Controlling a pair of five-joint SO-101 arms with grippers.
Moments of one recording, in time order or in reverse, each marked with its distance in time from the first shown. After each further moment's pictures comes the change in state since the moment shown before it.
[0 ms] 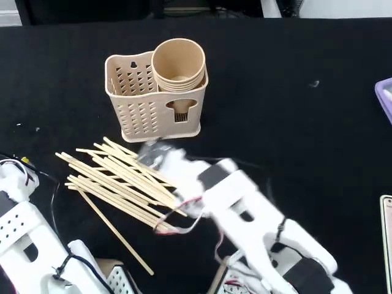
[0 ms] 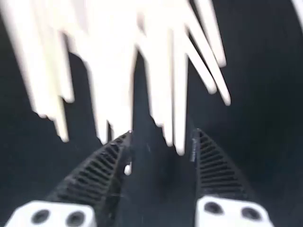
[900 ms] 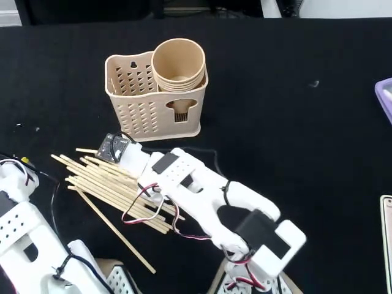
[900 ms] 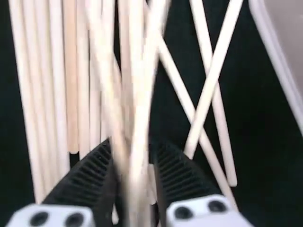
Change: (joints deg) left arm 0.0 0.0 0.0 0.0 0.0; right arm -6.4 30.5 -19.3 -11.7 -3.3
